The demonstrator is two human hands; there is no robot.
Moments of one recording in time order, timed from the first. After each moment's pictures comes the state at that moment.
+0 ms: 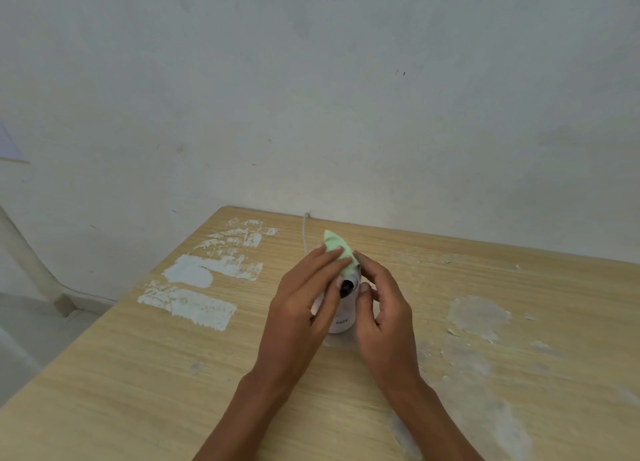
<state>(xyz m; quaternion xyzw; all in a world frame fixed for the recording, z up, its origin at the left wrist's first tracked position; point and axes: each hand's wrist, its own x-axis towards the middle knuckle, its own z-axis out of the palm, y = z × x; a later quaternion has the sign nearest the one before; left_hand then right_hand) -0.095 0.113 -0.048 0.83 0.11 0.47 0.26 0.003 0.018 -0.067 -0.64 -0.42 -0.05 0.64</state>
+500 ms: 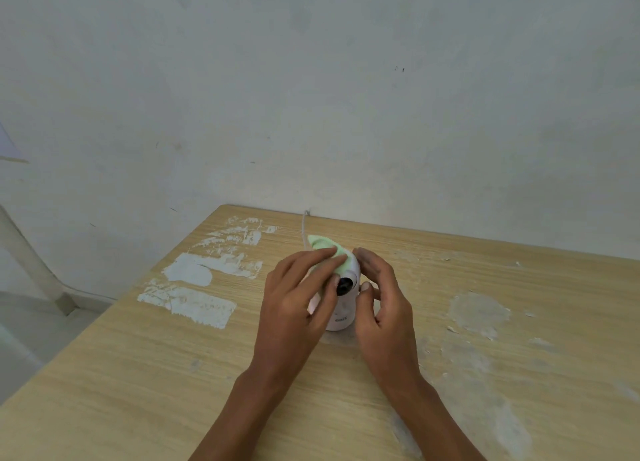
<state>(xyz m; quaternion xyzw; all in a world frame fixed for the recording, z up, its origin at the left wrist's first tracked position) -0.096 0.117 -0.049 0.84 0.13 0.50 0.17 0.002 0.017 -0.066 -0.66 -0.41 -0.04 0.63</state>
